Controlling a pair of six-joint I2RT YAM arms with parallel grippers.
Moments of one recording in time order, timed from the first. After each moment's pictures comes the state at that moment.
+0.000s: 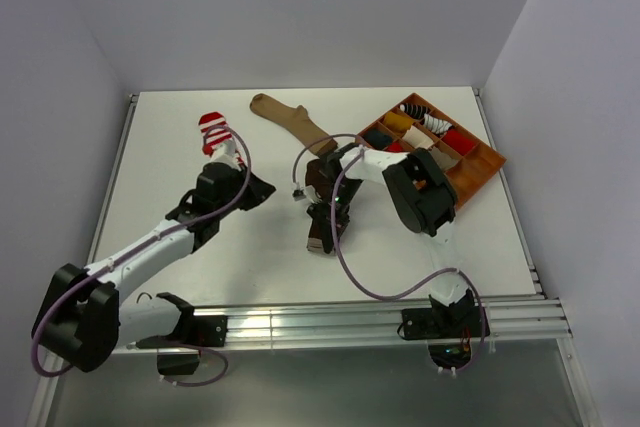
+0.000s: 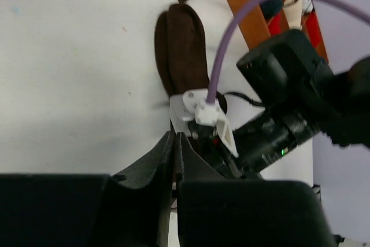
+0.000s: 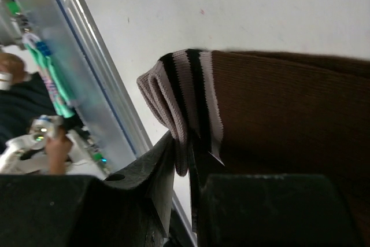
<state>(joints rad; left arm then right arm) -0.46 1.16 0.62 0.09 0.06 -0.84 0.61 2.16 1.46 -1.10 -0.81 -0.48</state>
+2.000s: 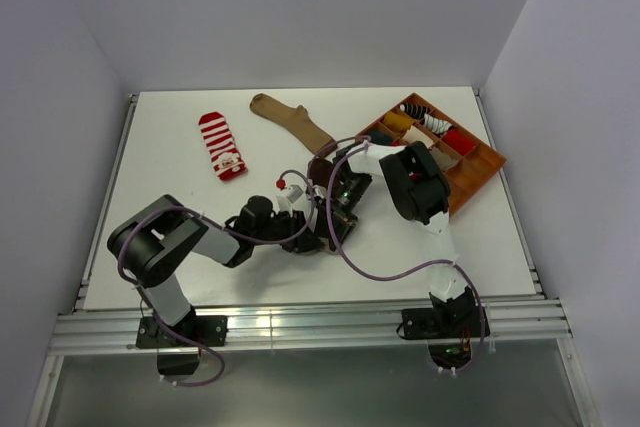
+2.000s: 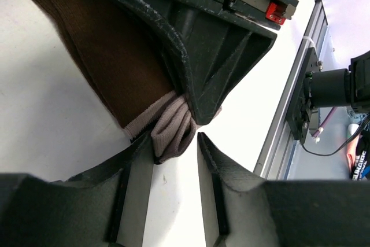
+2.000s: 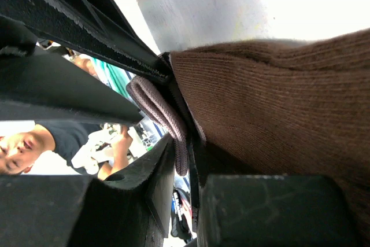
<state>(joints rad) -0.72 1.72 0.44 0.83 0.52 -0.65 0.50 2.31 1.53 -1.27 -0.92 -0.49</state>
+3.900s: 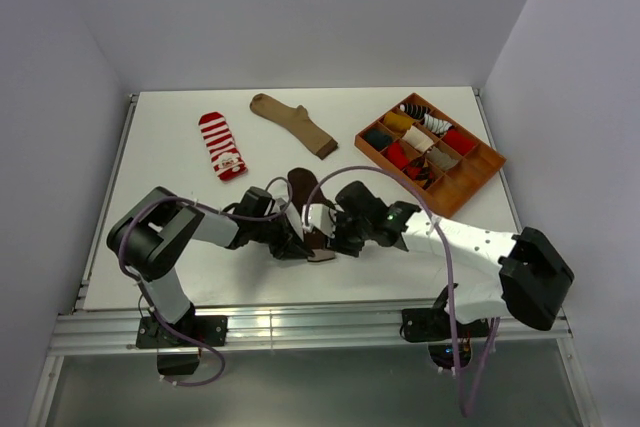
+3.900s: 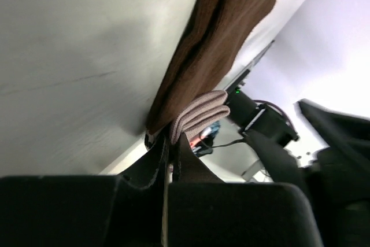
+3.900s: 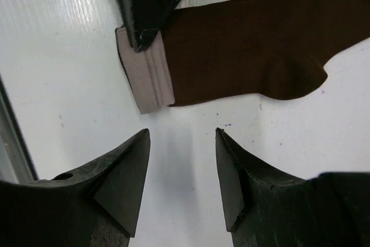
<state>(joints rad) -0.60 1.75 0.57 0.30 0.72 -1.26 0.84 1.32 0.79 -0.42 -0.22 -0.55</state>
